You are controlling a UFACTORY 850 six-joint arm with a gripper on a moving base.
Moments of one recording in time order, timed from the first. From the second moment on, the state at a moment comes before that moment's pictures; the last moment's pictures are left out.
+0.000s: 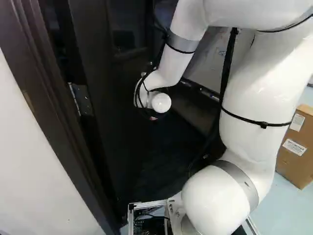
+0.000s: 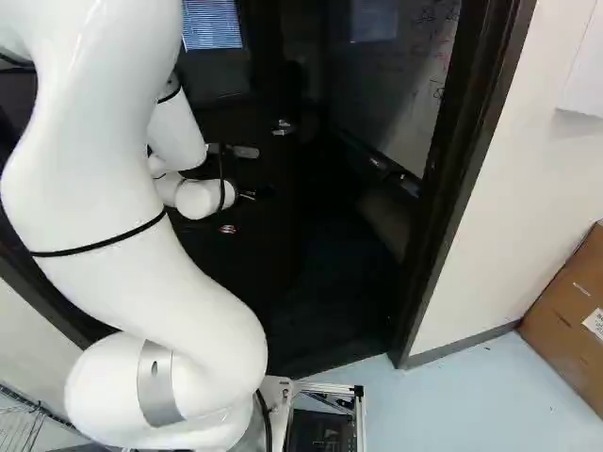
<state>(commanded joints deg) 20.4 -8.5 -32.4 21.5 46.2 0.0</state>
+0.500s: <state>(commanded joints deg) 22.9 -10.6 -34.7 19.5 46.2 0.0</state>
